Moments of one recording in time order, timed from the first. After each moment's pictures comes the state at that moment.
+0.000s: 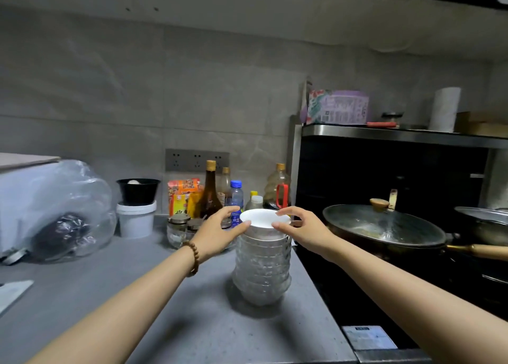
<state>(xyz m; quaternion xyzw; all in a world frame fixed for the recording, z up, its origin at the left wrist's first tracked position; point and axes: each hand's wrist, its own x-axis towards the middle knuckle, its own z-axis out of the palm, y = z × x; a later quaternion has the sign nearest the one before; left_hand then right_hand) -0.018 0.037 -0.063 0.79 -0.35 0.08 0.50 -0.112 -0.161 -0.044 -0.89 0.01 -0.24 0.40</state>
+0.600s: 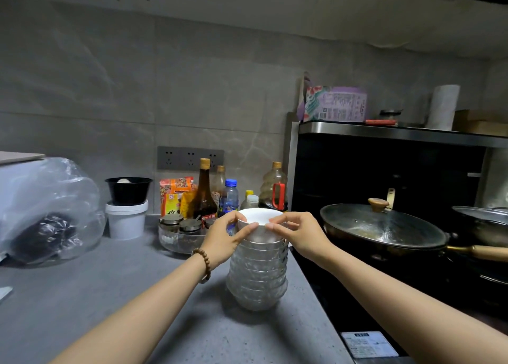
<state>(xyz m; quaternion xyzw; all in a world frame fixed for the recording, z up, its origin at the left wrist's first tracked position) -0.004 0.000 -0.080 0.72 -0.37 0.09 0.57 -0.096 -0.163 -0.054 -0.85 -0.01 -0.28 0.45</state>
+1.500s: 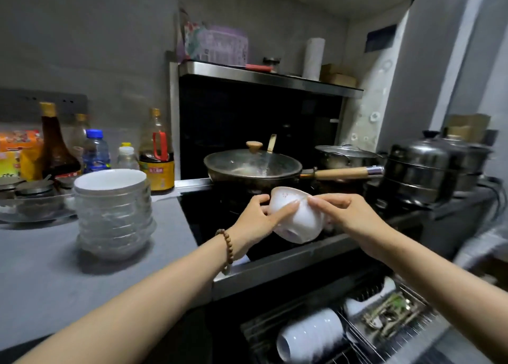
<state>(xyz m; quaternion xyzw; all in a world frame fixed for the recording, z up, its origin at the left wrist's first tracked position) -0.225 -0.209 -0.112 0.62 -0.42 -0.28 0.60 -0.380 -0.318 -0.086 -0.79 0.14 -0.34 0.49</state>
